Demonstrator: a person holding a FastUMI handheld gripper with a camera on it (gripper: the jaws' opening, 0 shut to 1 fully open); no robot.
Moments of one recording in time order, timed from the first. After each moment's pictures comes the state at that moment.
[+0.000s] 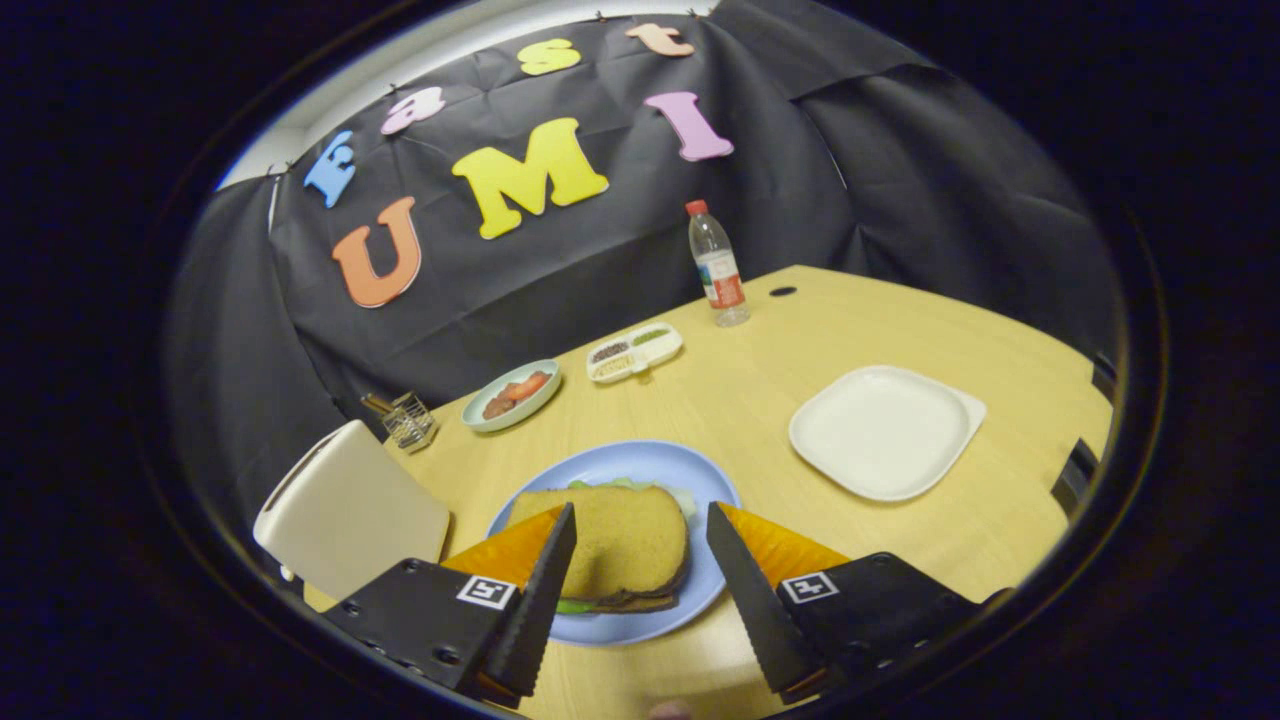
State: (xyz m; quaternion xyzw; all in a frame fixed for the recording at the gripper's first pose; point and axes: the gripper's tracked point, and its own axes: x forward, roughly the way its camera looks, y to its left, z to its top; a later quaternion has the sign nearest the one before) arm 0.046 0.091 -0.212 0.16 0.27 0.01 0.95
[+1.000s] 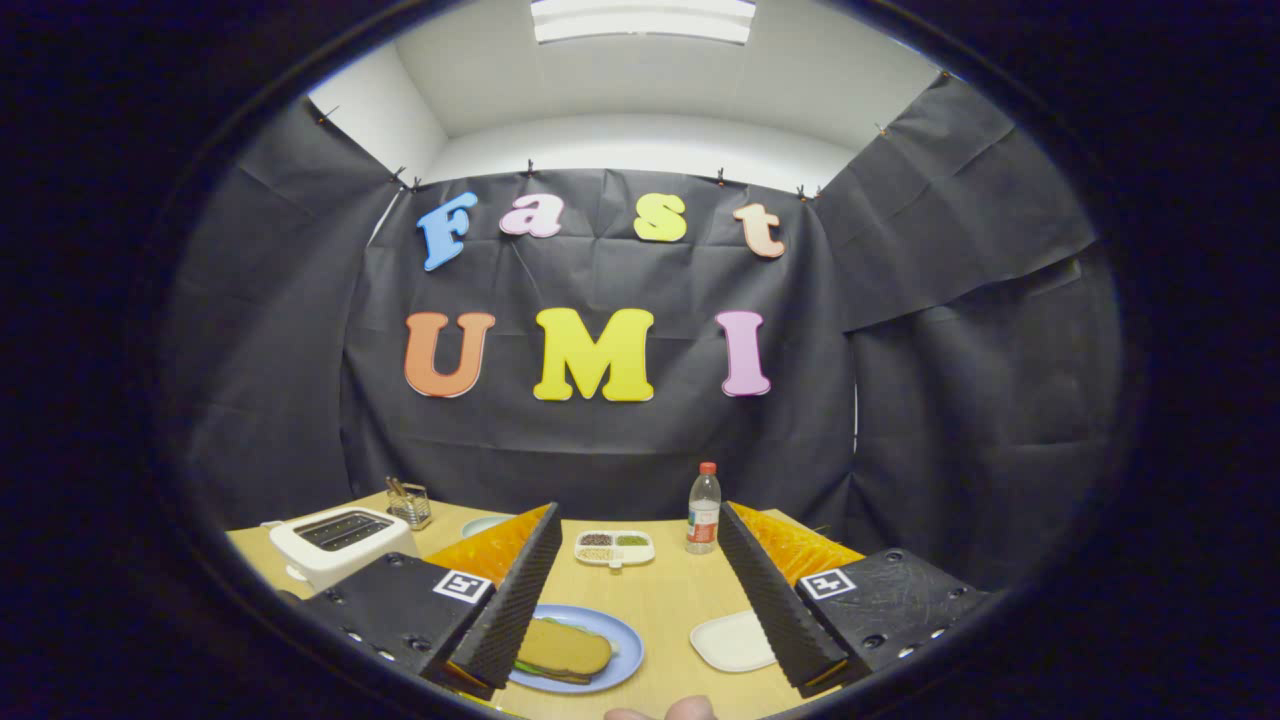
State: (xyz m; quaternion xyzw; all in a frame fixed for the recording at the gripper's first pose) arm 0.012 0.045 -0.003 0.02 0.02 0.02 1.00
